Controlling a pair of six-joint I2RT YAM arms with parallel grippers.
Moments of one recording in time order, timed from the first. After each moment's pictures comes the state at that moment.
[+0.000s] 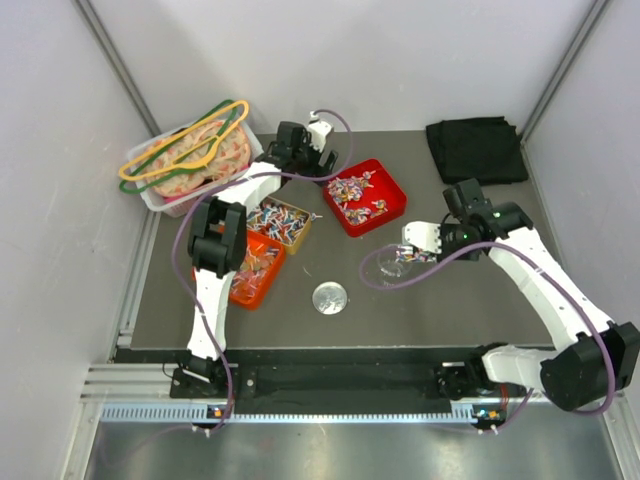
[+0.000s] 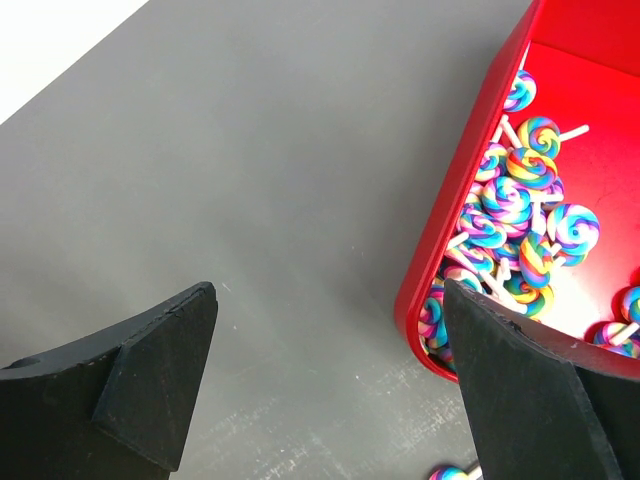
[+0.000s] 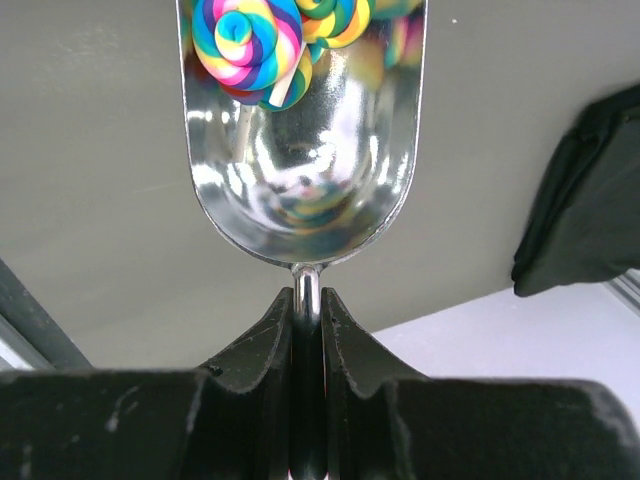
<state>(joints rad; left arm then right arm) -0.34 2.29 1.89 -0.19 0.24 0.23 0.35 1.21 1.14 -1.13 0.03 -1.22</state>
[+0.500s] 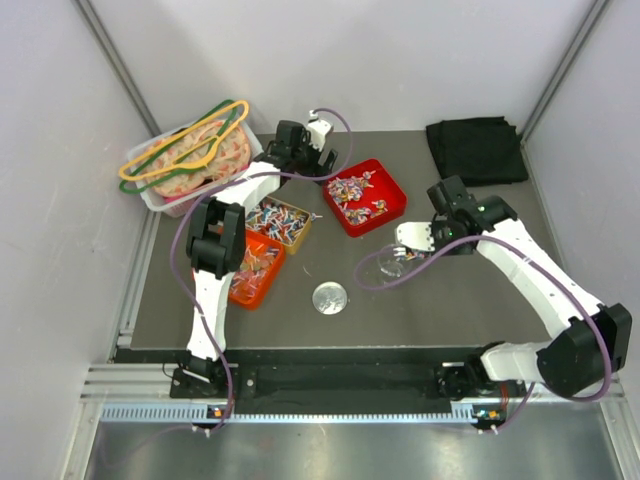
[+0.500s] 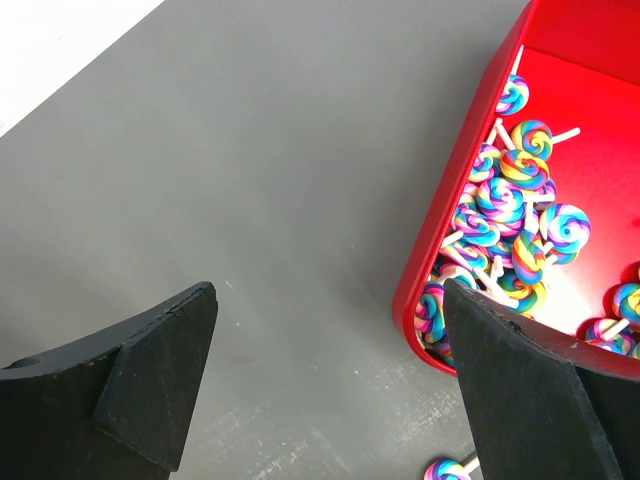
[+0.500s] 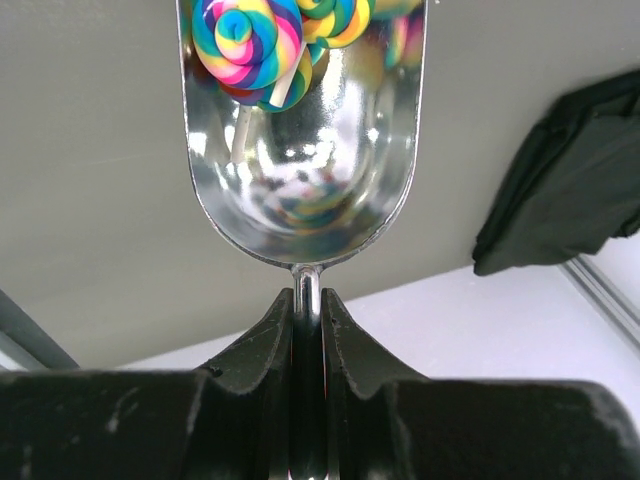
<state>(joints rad) -0.34 2.27 1.88 -0.19 0.24 0.23 0.43 1.29 1.19 -1.12 0.17 -1.24</state>
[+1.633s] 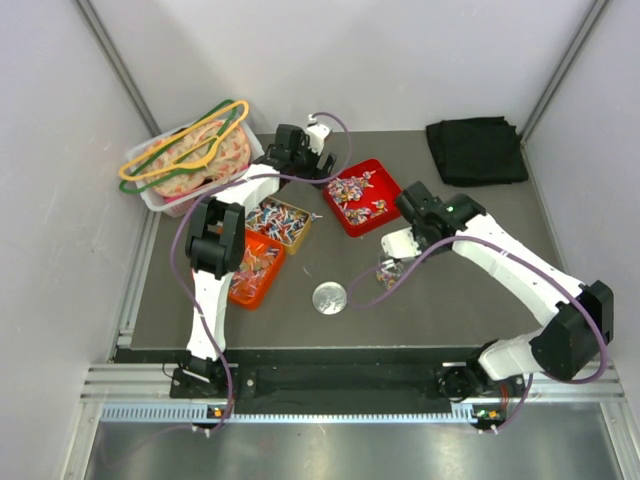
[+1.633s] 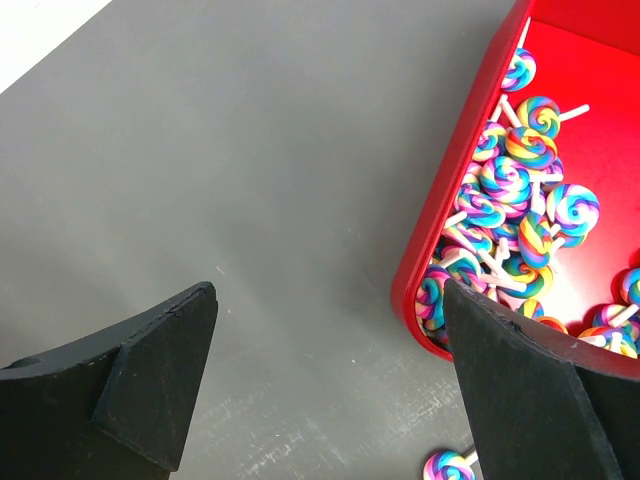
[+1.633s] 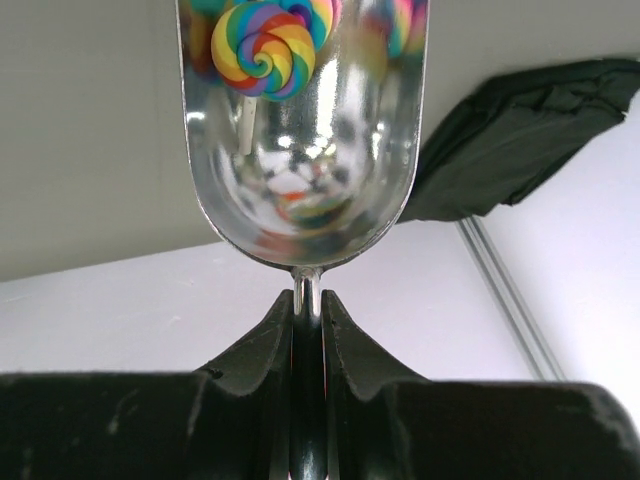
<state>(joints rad) -0.34 2.27 1.84 -0.17 0.25 0.23 0.62 1.39 1.26 -1.18 0.46 -1.29</state>
